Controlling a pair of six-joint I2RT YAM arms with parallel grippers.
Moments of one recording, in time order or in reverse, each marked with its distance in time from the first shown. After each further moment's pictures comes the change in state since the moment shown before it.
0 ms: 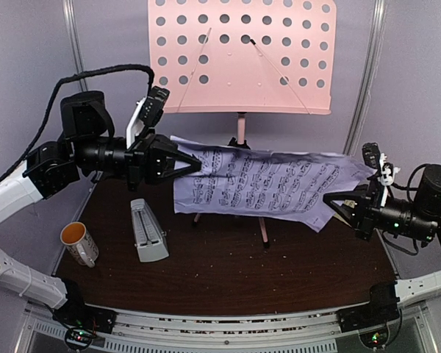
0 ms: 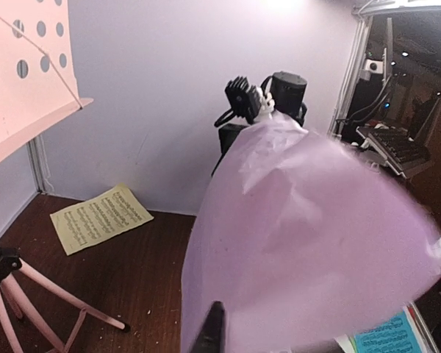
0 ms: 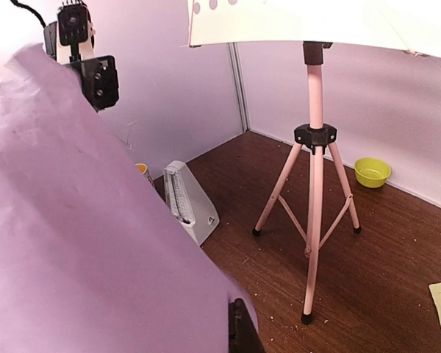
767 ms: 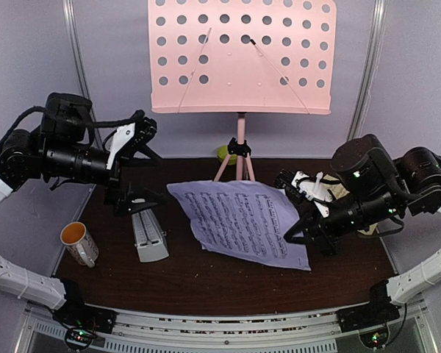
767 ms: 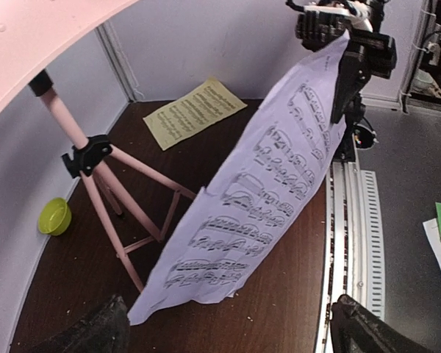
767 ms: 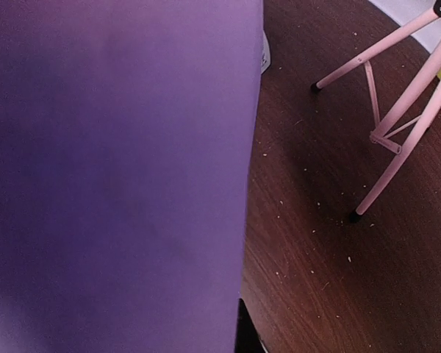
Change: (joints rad) left arm -0.015 -0.069 0.156 -0.631 -0.434 0.426; right arm -0.001 0.555 0.487 -0.573 -0.282 0.029
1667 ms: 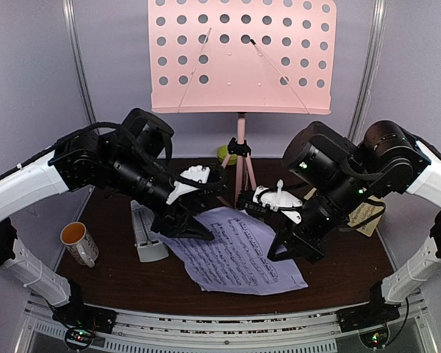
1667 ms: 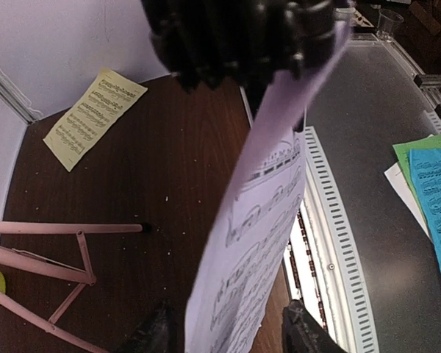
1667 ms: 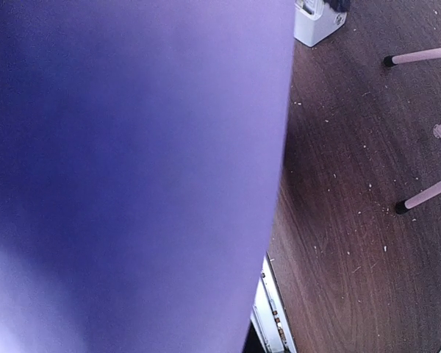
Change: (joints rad) left arm -0.184 0.285 0.068 -0.005 0.114 0.151; right arm 0.009 0.281 0.313 -0.255 -0.226 -0.108
